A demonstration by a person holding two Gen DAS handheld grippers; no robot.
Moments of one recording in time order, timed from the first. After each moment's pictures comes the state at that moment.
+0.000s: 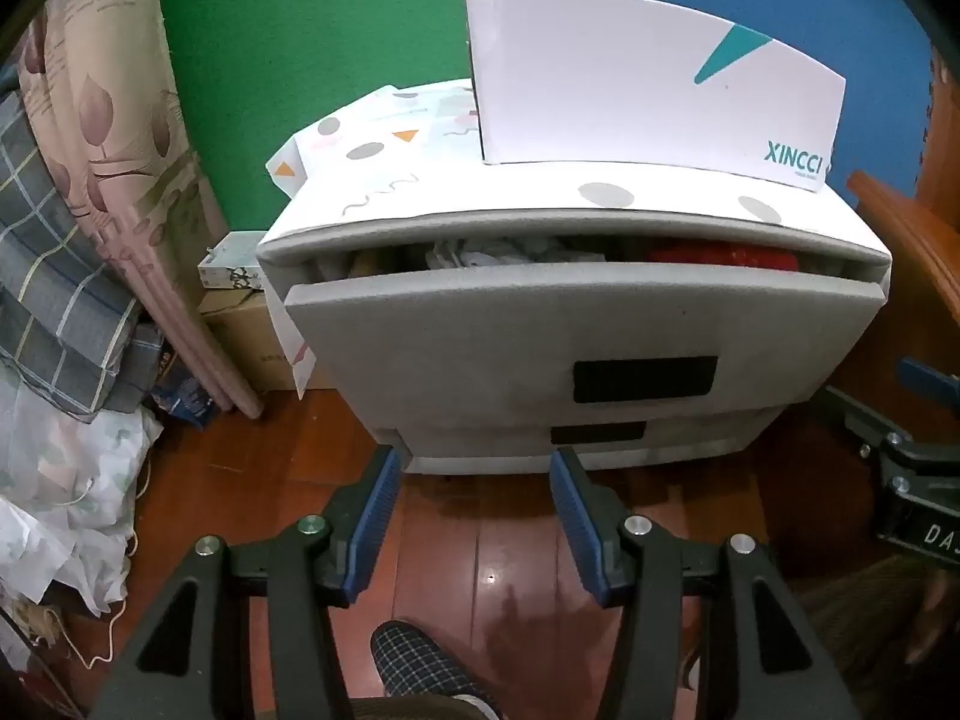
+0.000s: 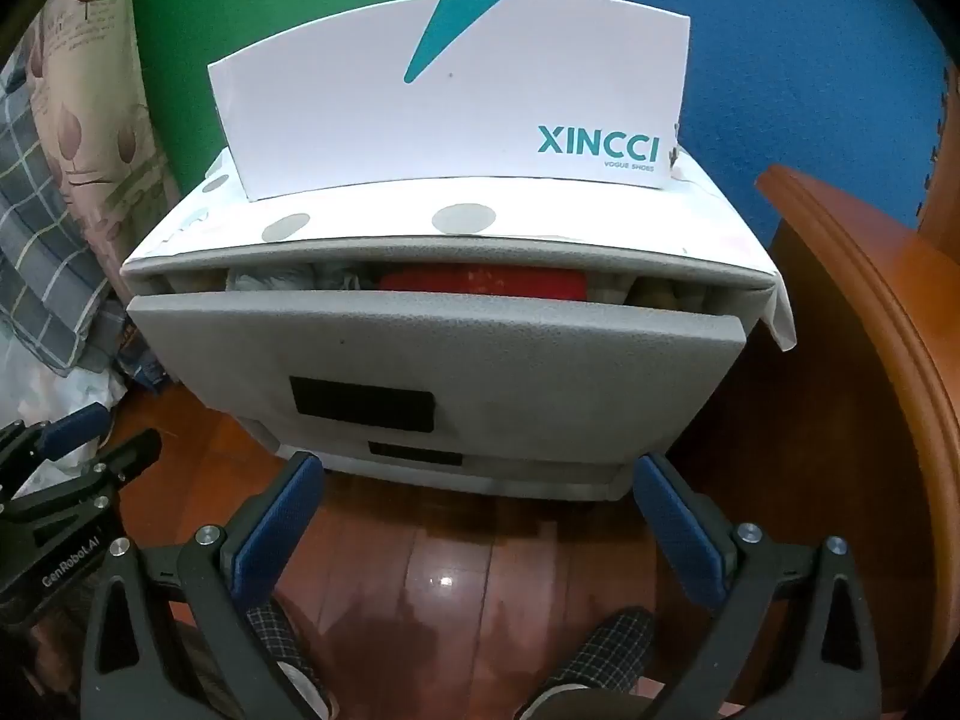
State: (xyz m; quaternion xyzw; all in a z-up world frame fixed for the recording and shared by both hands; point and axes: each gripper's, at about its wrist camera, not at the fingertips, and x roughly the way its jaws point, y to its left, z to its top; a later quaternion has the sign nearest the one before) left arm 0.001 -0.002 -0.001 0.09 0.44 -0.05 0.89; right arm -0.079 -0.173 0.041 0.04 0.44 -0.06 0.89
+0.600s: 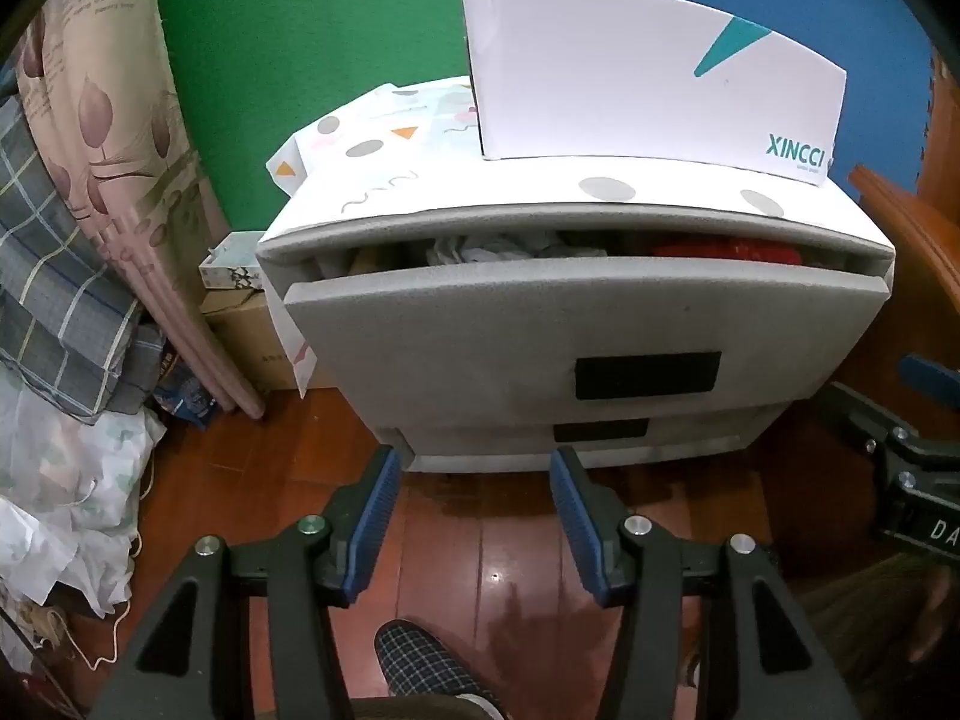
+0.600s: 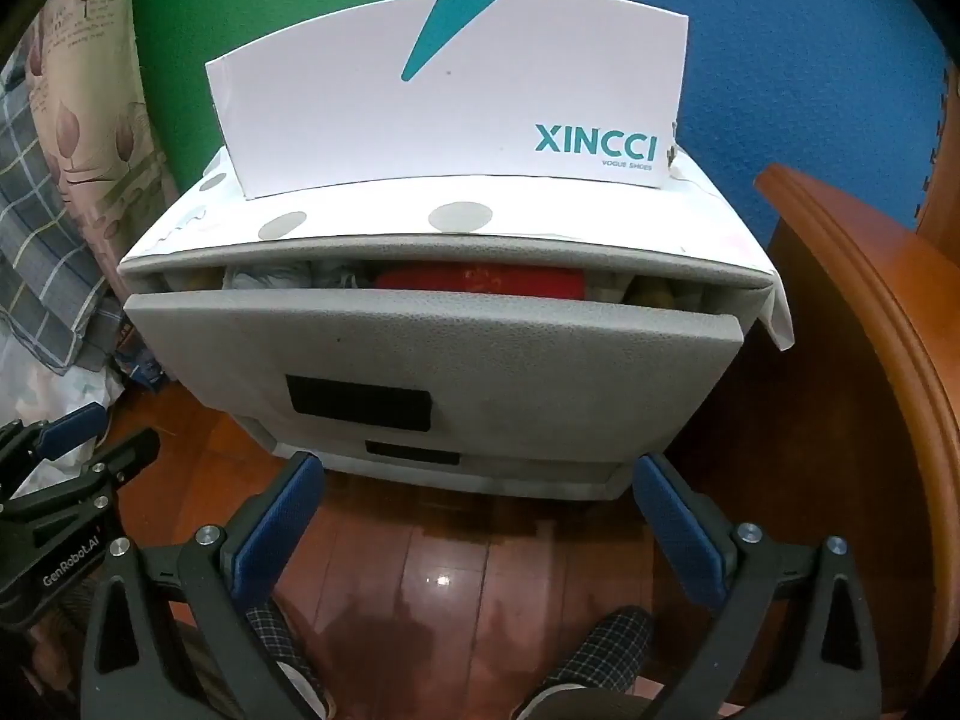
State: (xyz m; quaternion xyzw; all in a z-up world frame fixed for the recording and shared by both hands) left arm -0.001 0.003 0.000 0.08 0.43 -0.05 0.90; right arm -0.079 -0.174 0.042 0.04 0.44 -0.06 0.89
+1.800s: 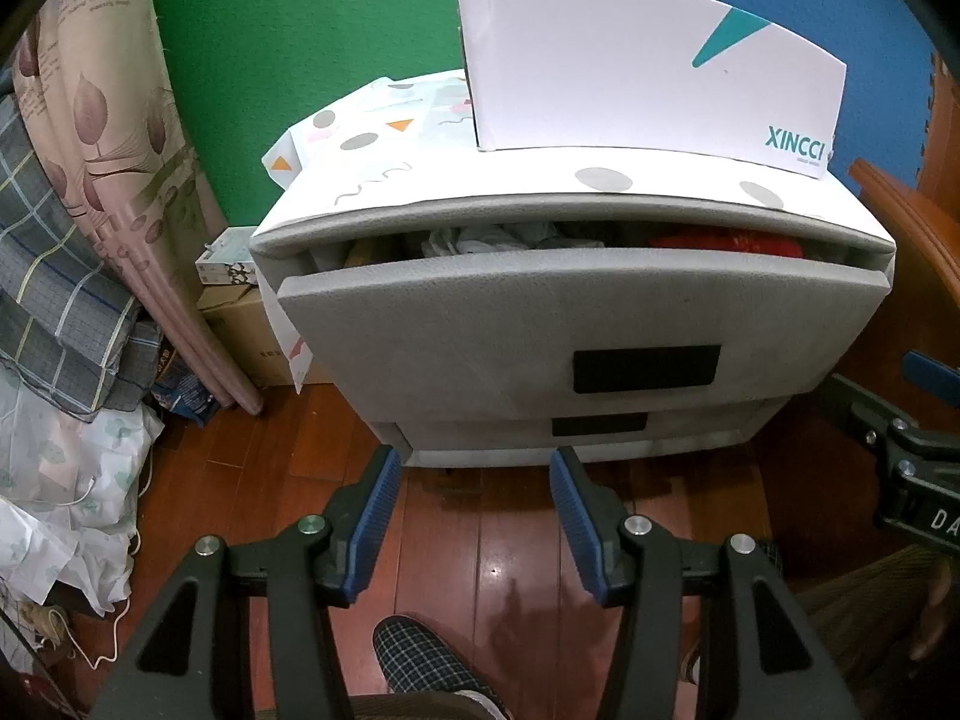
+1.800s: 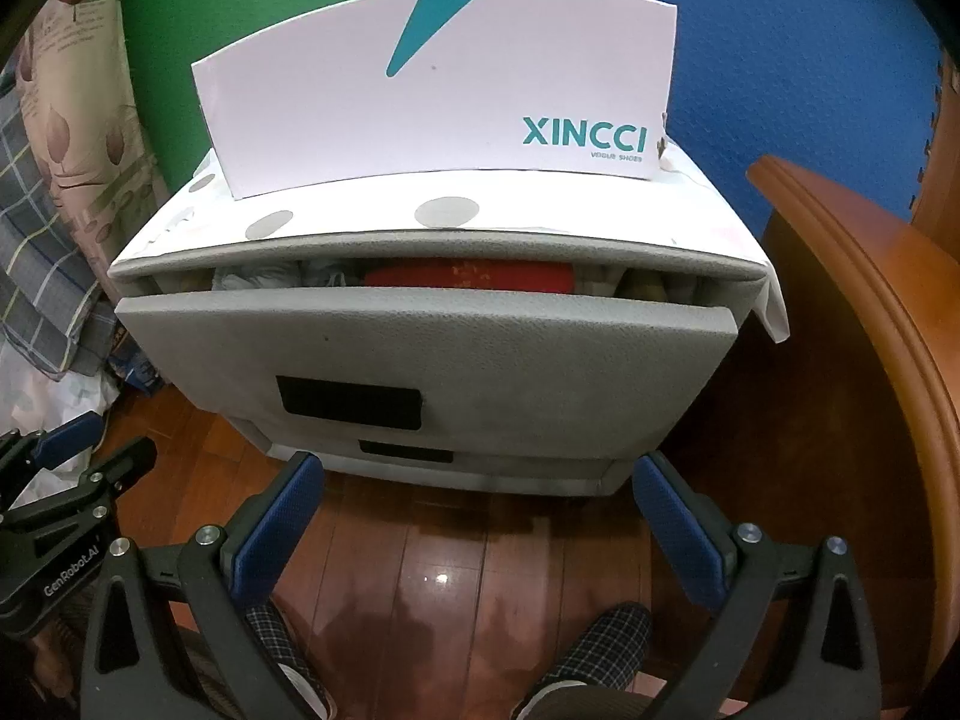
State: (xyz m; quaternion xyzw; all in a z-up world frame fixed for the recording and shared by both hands) left arm -0.003 0.001 -0.007 0.08 0.44 -0.04 0.90; right arm -0.077 -0.178 0.037 0.04 0.45 -0.07 0.89
